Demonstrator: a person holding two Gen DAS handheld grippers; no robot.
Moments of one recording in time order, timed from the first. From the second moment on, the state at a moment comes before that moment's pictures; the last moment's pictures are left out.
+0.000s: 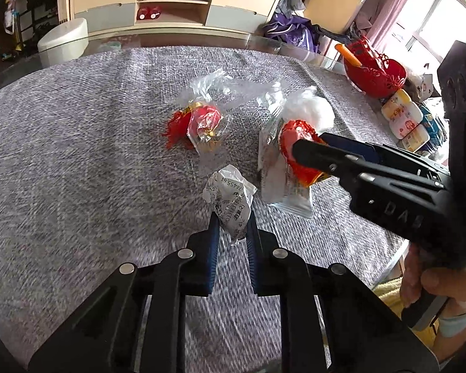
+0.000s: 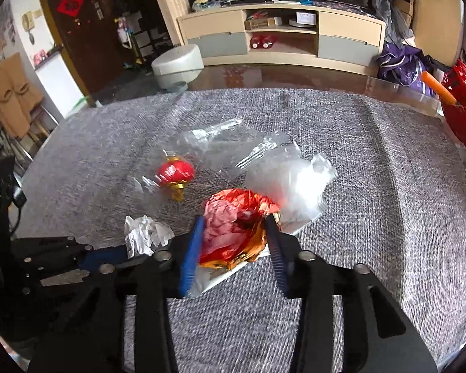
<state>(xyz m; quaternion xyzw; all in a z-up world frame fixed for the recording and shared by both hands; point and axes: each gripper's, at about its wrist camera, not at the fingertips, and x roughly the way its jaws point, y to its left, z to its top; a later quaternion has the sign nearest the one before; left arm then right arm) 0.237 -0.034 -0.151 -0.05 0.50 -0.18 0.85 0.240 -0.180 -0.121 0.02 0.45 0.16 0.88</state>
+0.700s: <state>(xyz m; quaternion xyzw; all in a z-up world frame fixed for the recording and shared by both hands) 0.087 -0.025 -0.105 -0.04 0.46 -0.17 0.87 0.097 -0.208 -0.082 0.06 0.43 0.17 0.89</state>
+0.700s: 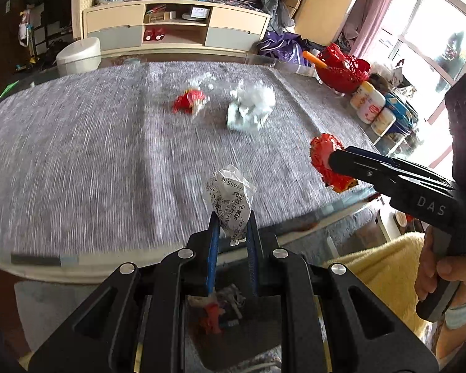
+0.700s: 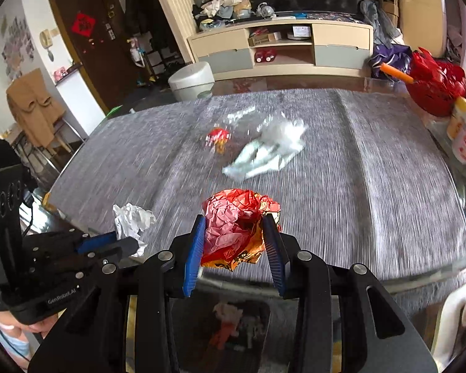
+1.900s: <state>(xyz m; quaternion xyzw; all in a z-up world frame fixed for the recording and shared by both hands) -0.011 -0.027 -0.237 -0.06 0.57 -0.16 0.80 0.017 -0.193 -0.222 0.10 0.55 0.17 0.81</state>
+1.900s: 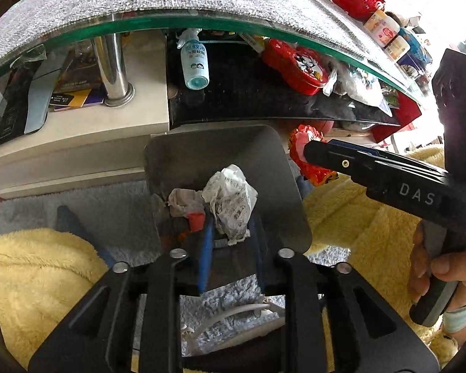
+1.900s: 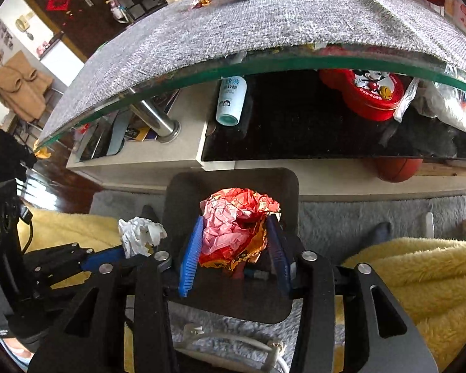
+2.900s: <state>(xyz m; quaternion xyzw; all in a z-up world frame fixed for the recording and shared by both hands) 0.037 0.010 -0.170 -0.06 0.49 -0.09 0.86 0.077 -0.231 -0.146 0.11 0.48 0.11 0.87</state>
